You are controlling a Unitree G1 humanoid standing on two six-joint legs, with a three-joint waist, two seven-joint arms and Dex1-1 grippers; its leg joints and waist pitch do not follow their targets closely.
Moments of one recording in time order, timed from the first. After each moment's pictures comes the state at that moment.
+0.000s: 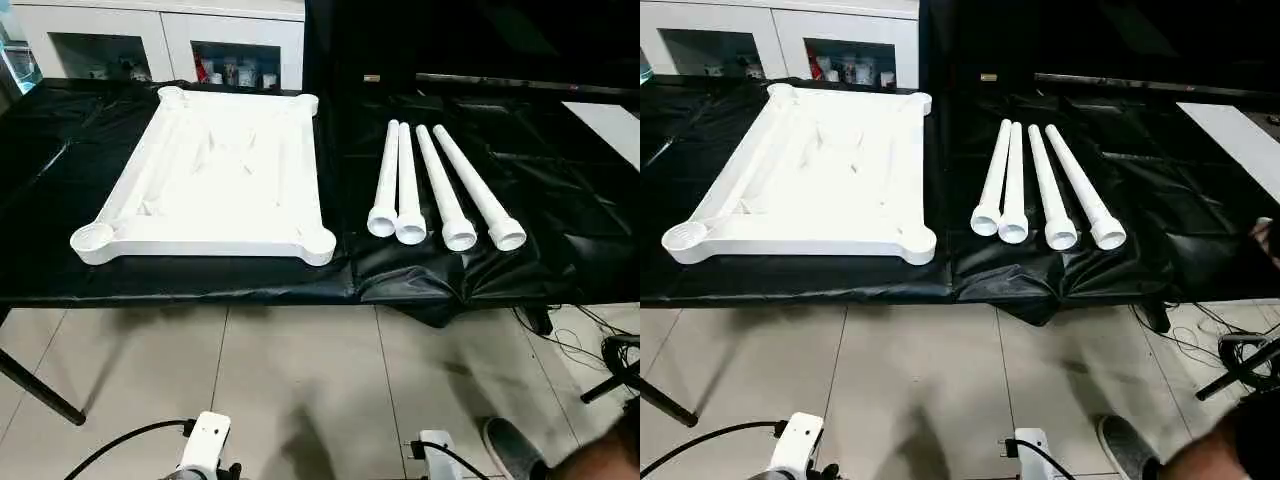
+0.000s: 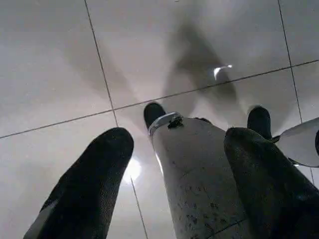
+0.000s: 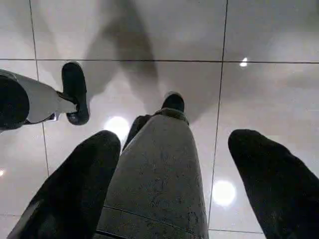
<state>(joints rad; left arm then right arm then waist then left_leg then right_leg) -0.04 0.13 -0.04 0.97 0.10 0.19 -0.19 -0.15 -0.05 0.04 1.23 0.07 0.19 0.16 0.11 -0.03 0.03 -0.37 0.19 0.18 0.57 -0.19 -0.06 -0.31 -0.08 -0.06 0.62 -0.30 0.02</state>
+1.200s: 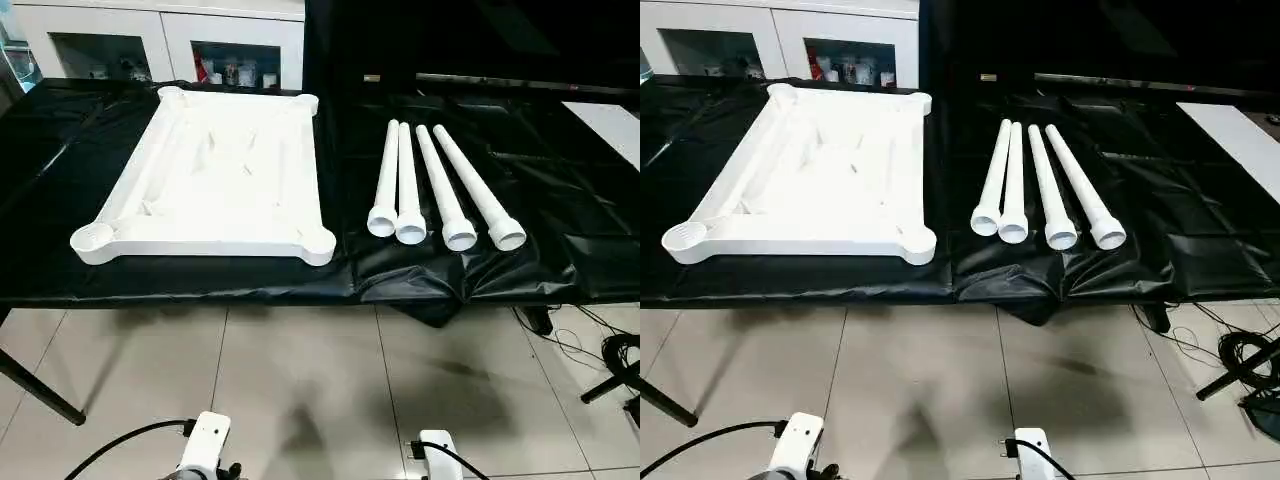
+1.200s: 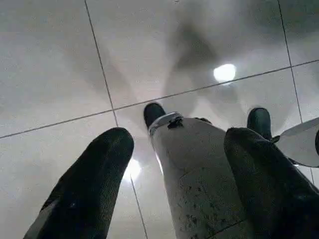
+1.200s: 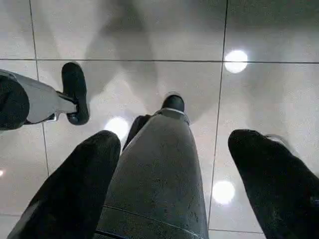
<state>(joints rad) -0.04 0.13 -0.04 0.97 0.10 0.19 -0.19 -0.15 -0.05 0.04 1.23 0.07 0.19 0.16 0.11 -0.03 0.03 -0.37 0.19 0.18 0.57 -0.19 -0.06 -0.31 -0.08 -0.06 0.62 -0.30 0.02</state>
